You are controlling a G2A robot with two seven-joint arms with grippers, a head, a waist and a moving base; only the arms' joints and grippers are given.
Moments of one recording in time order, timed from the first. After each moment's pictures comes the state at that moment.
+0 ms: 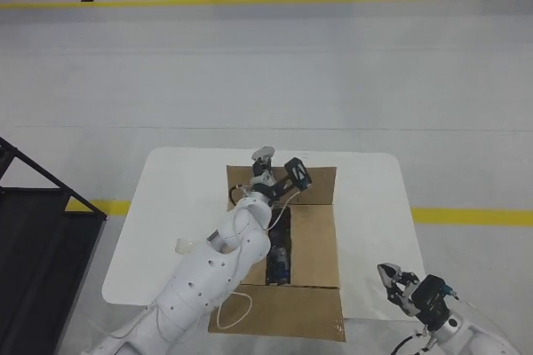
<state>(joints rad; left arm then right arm) 0.85 -1.41 -0.76 -1.35 2.05 0.00 -0.56 -1.93 -1.02 1.62 -1.69 -1.38 -0.58 -0.47</state>
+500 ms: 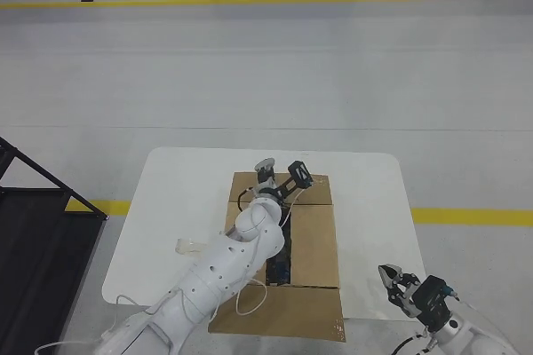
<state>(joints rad) 0.78 -1.51 -0.71 -1.13 1.93 0.06 -0.64 -1.93 -1.03 1.62 -1.69 -1.37 -0.58 -0.46</state>
